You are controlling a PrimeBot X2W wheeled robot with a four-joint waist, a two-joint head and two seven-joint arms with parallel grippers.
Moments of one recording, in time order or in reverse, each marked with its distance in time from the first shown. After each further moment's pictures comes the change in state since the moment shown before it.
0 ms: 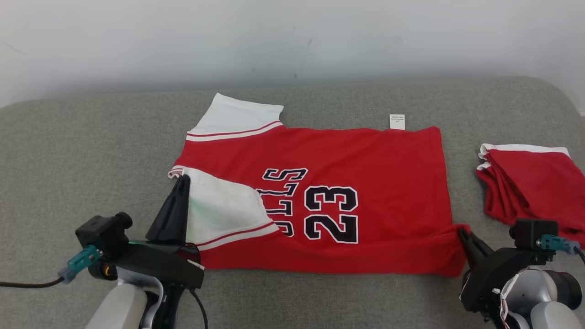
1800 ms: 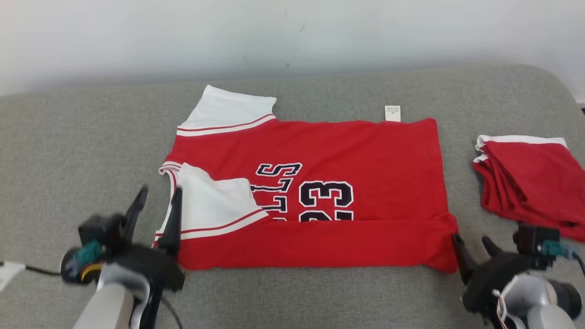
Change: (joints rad) left arm -0.073 -0.022 0.101 0.246 0.250 0.000 0.000; right arm -0.054 0.036 -0.073 0.159 -0.066 0.000 -0.075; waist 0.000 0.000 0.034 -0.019
